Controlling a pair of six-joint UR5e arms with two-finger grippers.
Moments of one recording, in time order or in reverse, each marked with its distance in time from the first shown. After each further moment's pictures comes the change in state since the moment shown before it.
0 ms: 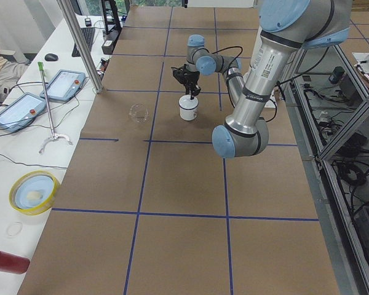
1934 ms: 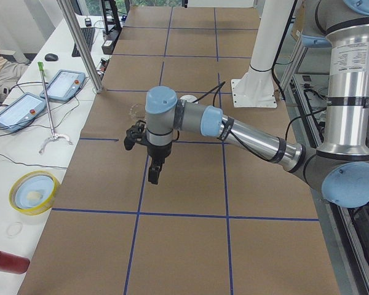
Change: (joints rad) left arm -1.096 0.581 0.078 -0.057 -0.384 1.944; right arm 0.000 0.000 0.000 0.000 -0.001 0.000
